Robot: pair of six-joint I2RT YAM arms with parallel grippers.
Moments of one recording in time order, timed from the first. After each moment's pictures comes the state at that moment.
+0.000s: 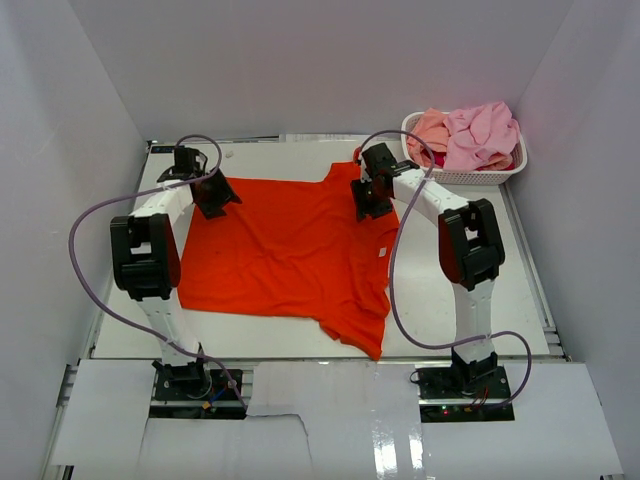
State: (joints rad) left arm 0.04 1.93 1.42 -0.44 0.25 -0.53; right arm 0.44 2.09 1.68 -0.66 -0.08 0.13
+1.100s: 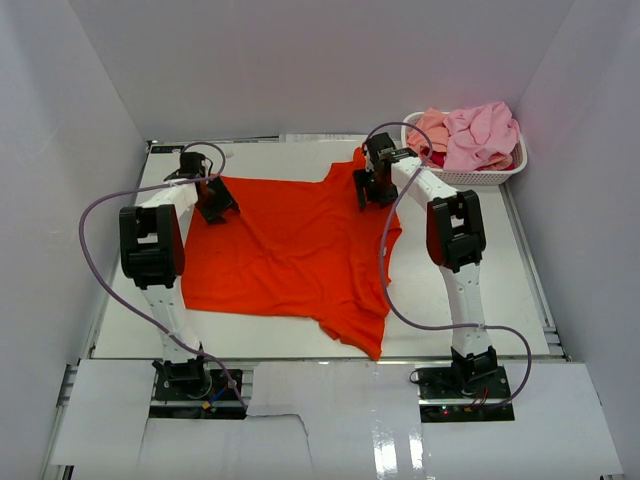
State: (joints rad) left arm 0.04 2.05 1.47 -0.48 0.17 -0.53; right arm 0.38 2.33 1.97 -0.77 -0.04 0.12
